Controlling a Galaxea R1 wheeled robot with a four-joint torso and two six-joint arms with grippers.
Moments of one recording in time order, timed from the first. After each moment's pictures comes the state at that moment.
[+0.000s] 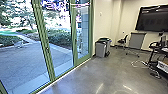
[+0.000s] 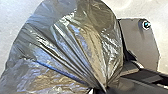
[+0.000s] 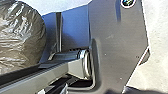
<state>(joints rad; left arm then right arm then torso) 1.43 2.95 -2.65 0.10 0.10 -0.10 -1.50 3.02 -2.68 0.08 -0.13 -0.02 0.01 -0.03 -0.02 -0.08</state>
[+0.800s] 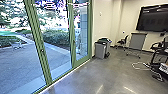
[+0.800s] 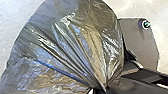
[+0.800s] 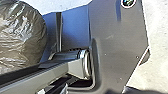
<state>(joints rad) 1.43 2.95 -2.65 0.10 0.10 -0.10 -1.50 3.03 -2.68 0.08 -0.13 -0.02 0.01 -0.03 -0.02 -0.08</state>
